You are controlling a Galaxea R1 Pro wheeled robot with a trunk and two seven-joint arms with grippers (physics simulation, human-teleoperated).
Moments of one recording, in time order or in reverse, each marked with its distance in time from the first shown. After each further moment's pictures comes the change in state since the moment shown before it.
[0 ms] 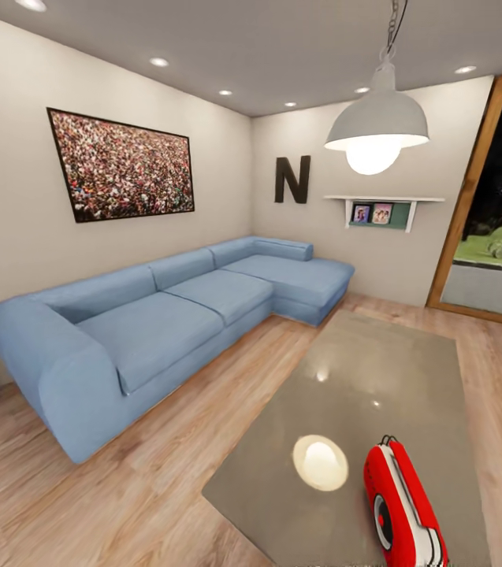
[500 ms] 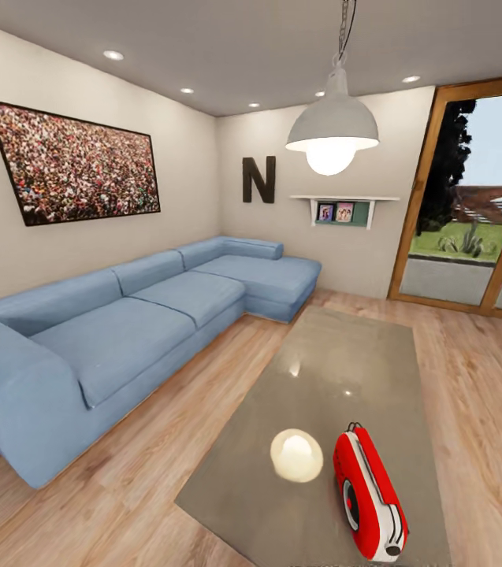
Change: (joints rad) left arm 0.000 0.001 0.000 0.000 0.000 0.000 0.000; right arm 0.000 0.000 0.000 0.000 0.000 0.000 0.000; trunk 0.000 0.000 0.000
